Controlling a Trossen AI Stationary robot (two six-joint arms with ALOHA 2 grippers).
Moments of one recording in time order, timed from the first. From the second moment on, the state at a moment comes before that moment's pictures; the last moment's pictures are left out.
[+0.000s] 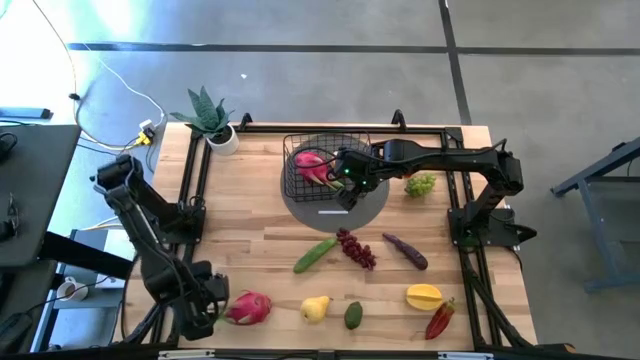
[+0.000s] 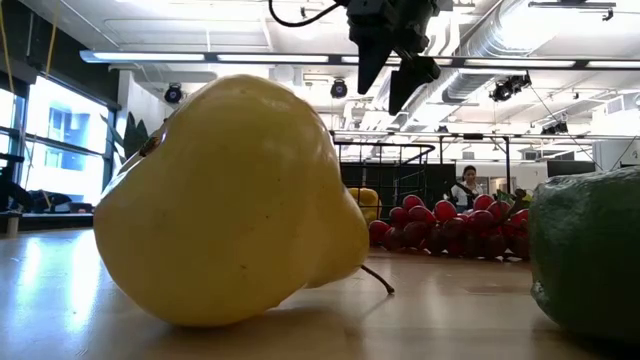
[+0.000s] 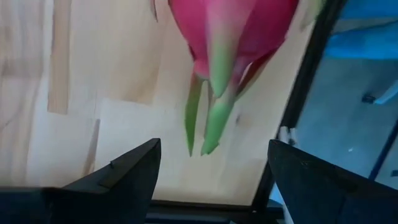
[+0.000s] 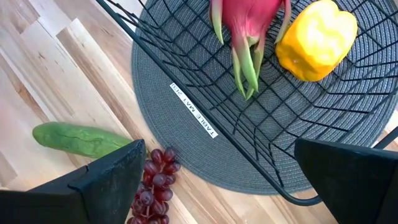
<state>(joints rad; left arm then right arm) -0.91 1.47 1.04 -0.93 0.00 -1.26 -0.10 1.71 1.61 -1.08 0.10 0.55</state>
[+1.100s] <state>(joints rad) -0.86 1.74 1.04 -0.87 0.06 -1.24 -0.10 1.71 1.61 -1.08 0.10 0.52</state>
